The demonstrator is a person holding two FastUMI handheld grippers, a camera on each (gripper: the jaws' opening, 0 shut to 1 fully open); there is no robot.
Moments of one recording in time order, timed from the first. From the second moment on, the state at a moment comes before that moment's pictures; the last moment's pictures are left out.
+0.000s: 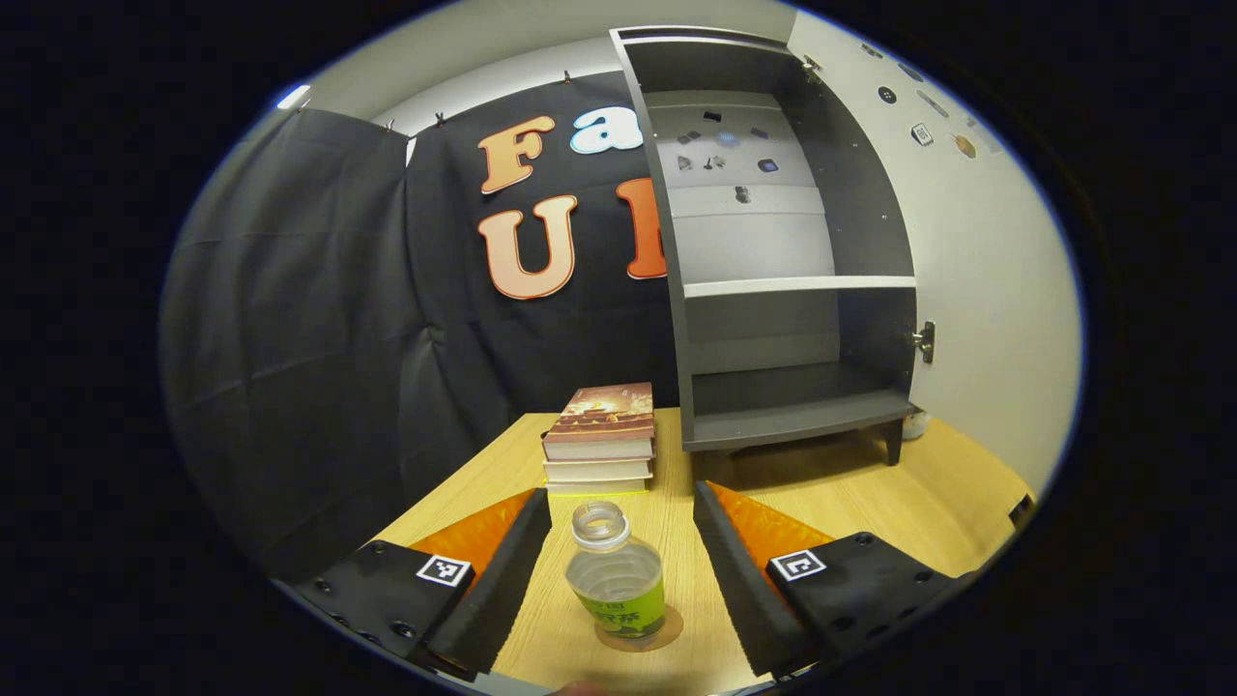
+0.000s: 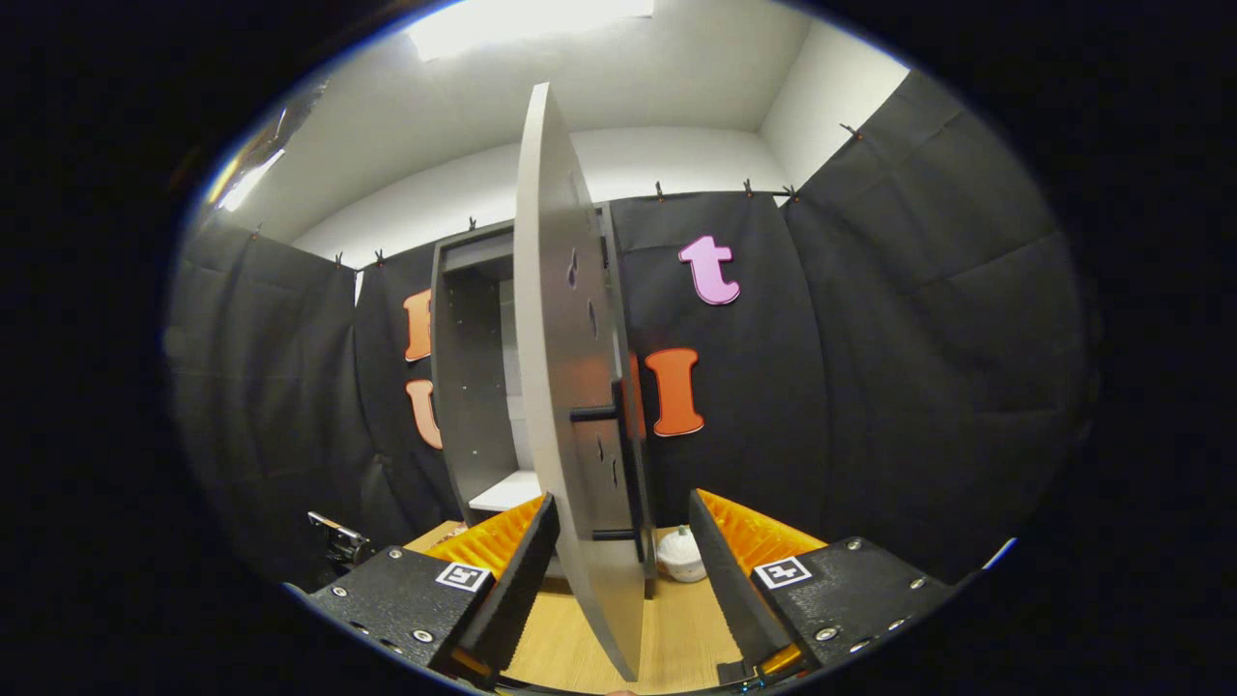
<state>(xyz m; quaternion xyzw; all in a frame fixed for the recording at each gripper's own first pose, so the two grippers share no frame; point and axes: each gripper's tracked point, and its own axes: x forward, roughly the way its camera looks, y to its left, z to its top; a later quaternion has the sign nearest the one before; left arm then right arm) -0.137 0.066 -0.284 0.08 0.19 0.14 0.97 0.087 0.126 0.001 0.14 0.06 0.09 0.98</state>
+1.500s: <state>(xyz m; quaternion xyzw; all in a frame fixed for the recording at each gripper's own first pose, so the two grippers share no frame) -0.082 -0.014 -0.157 0.12 0.14 0.13 0.98 0.118 0.176 -0.007 0.26 0.04 0.26 0.93</state>
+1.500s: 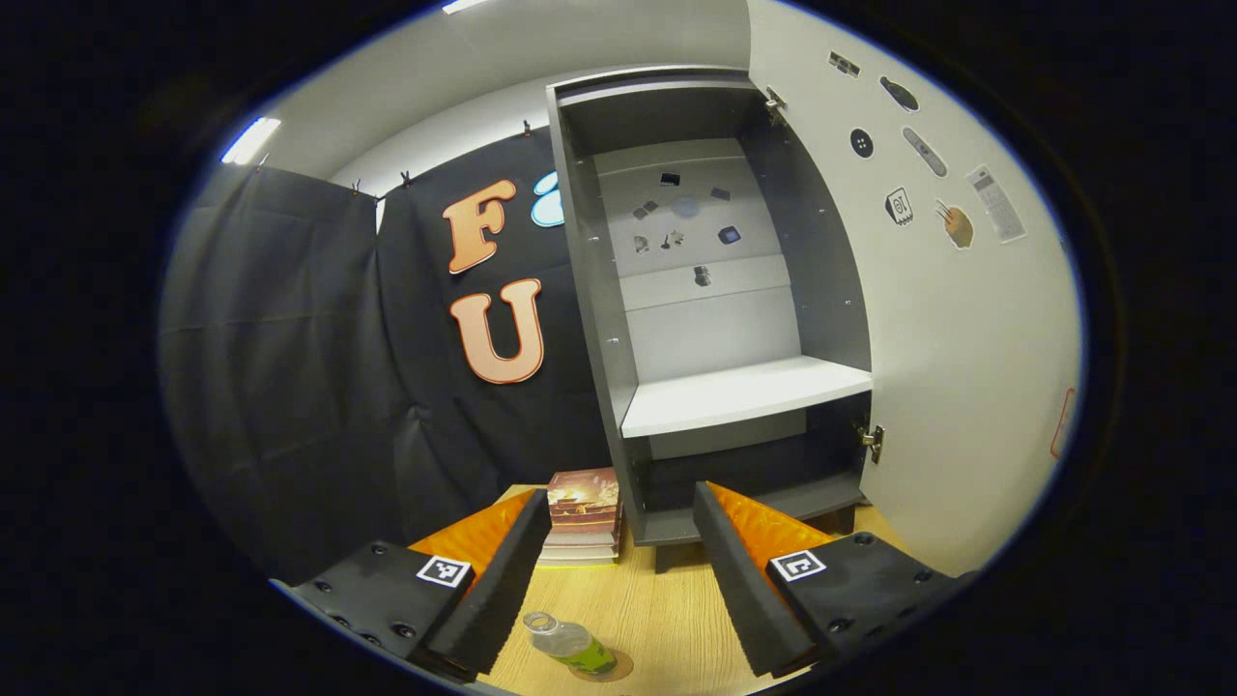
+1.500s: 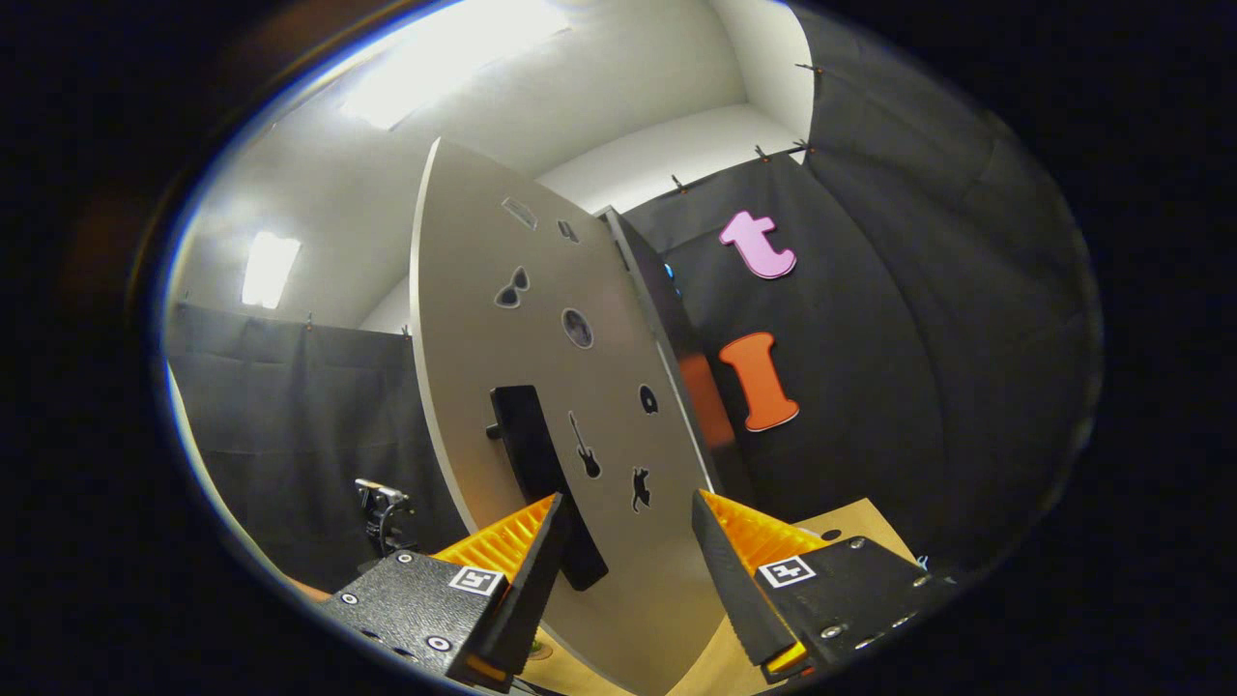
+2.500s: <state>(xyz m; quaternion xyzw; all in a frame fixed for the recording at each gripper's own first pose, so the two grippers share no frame) -0.040 0.077 -0.123 0.14 0.11 0.13 0.98 0.098 0.245 -0.027 0.22 0.05 0.32 0.92</state>
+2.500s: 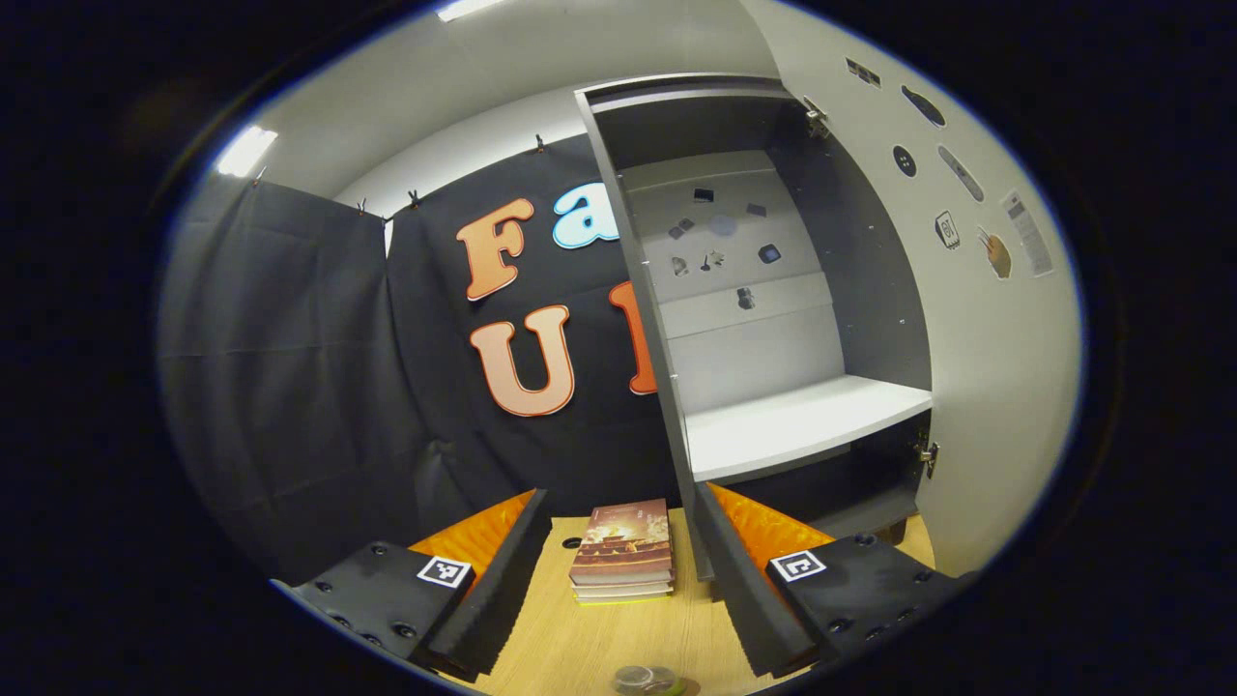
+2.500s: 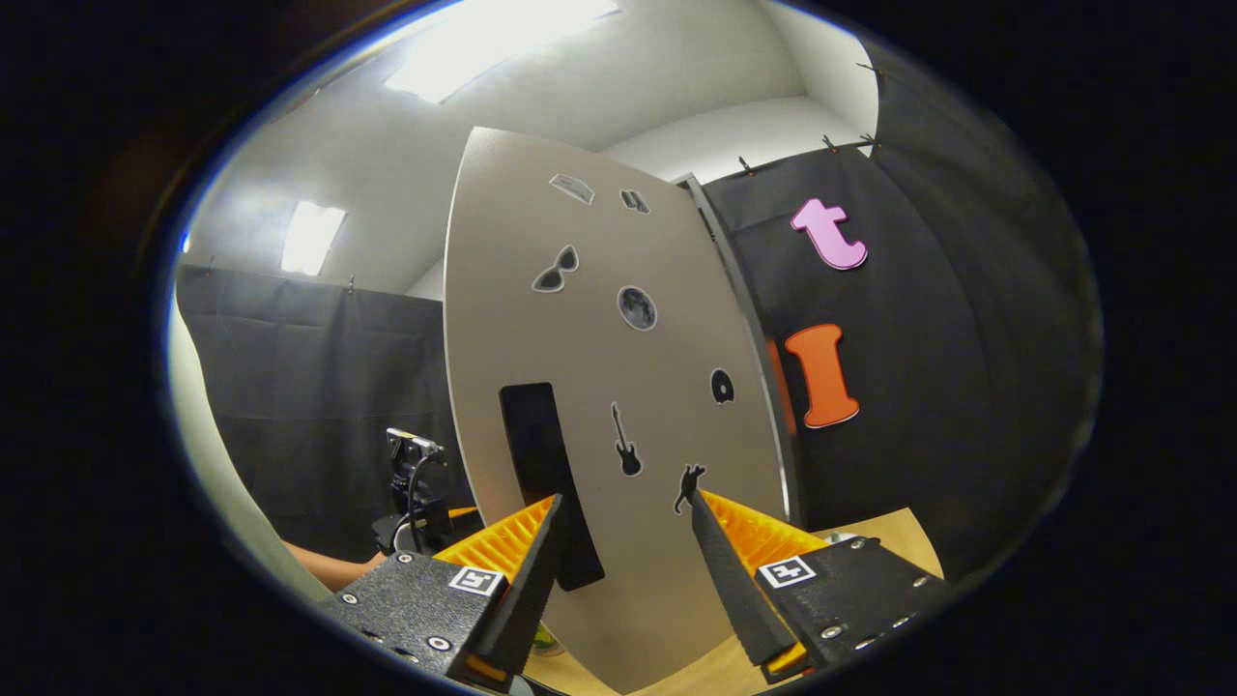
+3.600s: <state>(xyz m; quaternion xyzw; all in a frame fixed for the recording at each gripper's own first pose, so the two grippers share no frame) -0.053 0.214 -0.142 0.07 0.11 0.21 0.97 0.163 0.364 -0.042 0.17 0.06 0.34 0.92</state>
